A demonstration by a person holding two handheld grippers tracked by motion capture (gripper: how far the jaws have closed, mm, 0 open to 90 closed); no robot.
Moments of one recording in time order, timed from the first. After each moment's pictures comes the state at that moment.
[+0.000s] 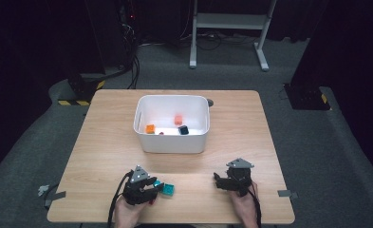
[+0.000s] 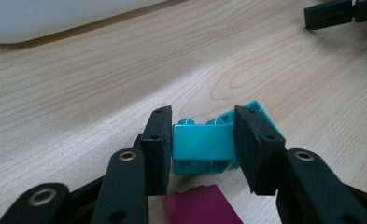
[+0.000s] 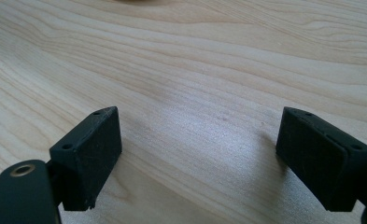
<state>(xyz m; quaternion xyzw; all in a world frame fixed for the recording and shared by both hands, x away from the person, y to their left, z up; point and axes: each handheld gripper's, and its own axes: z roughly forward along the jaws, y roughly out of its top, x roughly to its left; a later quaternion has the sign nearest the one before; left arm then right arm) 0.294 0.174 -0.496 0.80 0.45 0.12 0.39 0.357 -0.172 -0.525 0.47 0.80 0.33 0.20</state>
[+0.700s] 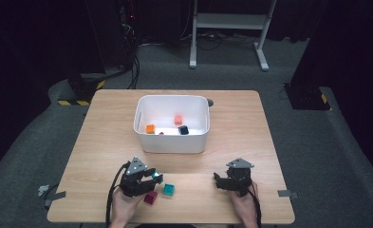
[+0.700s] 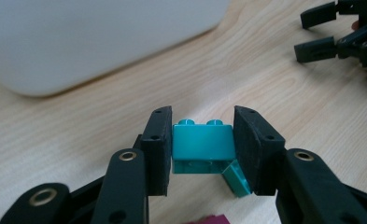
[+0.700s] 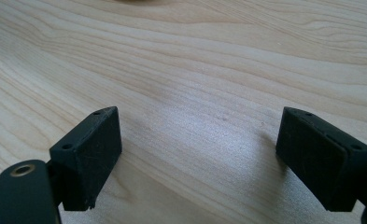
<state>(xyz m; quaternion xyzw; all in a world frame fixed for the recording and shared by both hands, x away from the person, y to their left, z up) 0.310 0.178 -0.464 0.79 0.43 0.14 0.41 0.357 -0.172 -0.525 0.47 0.80 0.33 0.20</state>
